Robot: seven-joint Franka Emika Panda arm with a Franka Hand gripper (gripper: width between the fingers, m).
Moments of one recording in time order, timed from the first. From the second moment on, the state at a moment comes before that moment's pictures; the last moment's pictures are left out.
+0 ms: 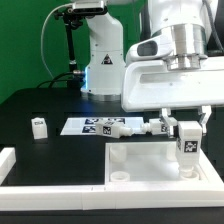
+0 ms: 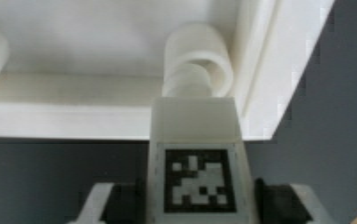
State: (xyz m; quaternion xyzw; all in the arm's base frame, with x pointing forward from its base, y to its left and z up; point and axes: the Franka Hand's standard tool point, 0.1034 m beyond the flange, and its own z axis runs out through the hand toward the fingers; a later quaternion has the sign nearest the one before) arm 0.628 0.107 0.093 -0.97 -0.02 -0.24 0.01
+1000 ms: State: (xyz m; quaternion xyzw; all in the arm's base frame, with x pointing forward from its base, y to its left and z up) arm 0.623 0.114 0.078 -0.96 -0.03 -0.28 0.00
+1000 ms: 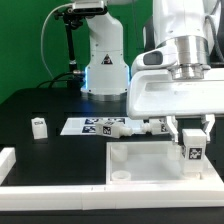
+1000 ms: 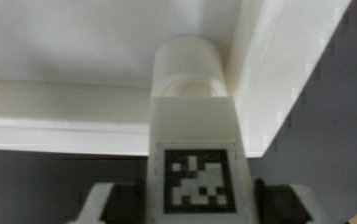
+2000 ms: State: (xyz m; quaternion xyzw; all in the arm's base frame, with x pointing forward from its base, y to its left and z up) arm 0.637 0.128 0.093 -1.00 0.00 -0.07 0.03
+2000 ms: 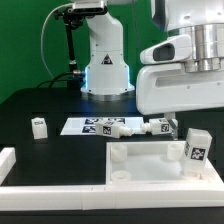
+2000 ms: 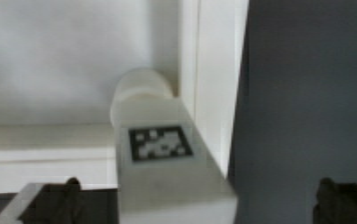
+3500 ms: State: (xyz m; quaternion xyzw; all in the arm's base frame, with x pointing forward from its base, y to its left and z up) arm 0.651 0.097 0.075 -0.94 0.33 -0.01 0.03
